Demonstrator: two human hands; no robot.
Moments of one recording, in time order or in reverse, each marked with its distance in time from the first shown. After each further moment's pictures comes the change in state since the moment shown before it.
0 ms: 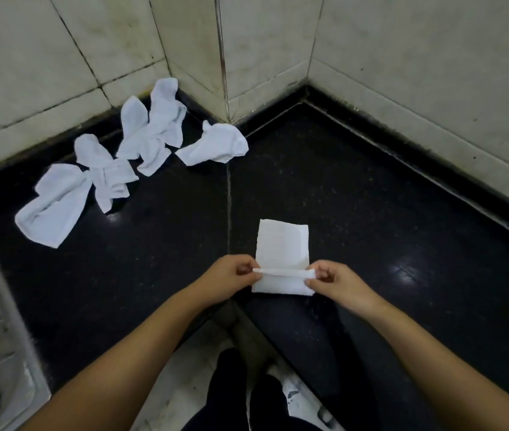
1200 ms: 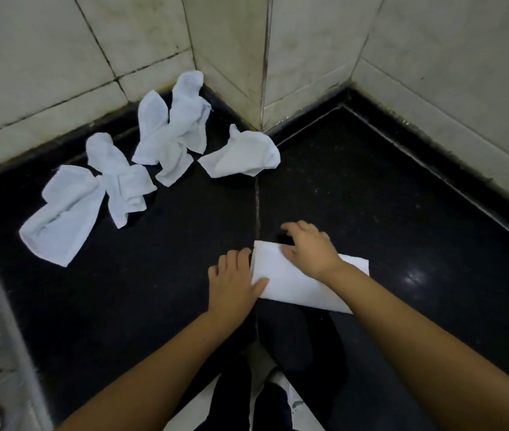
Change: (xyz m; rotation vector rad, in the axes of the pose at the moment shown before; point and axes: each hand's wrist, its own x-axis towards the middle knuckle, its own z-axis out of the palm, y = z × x) left_hand 0.049 -0.042 -0.021 0.715 0.457 -0.148; right_hand 0.159 -0.075 0.040 -0.881 0.080 -0.075
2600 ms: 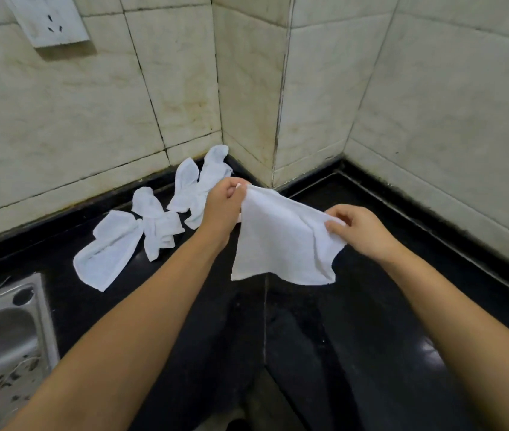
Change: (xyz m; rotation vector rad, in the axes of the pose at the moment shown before) left_hand 0.059 0.014 -0.188 -1.192 0.343 -0.027; right_hand -0.044 0.000 -0.138 0.480 0.297 -0.173
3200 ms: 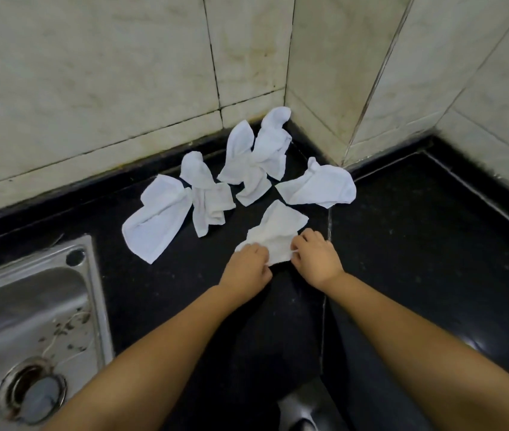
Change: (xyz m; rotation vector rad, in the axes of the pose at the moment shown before) left_hand -0.024 -0.154 -0.070 1.073 -0.365 0.088; right_hand 0.059 0.012 0.219 -0.574 -0.214 -0.147
